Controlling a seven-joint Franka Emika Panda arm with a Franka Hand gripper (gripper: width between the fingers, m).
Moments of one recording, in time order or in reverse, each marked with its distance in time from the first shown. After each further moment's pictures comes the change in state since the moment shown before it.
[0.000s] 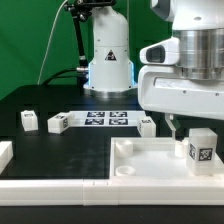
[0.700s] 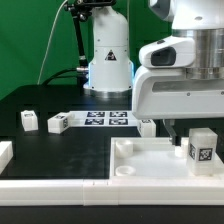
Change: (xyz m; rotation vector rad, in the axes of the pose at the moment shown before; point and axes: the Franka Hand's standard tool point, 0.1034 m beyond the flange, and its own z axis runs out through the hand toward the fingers) arm 0.004 0.005 -0.001 -0.011 0.004 -0.393
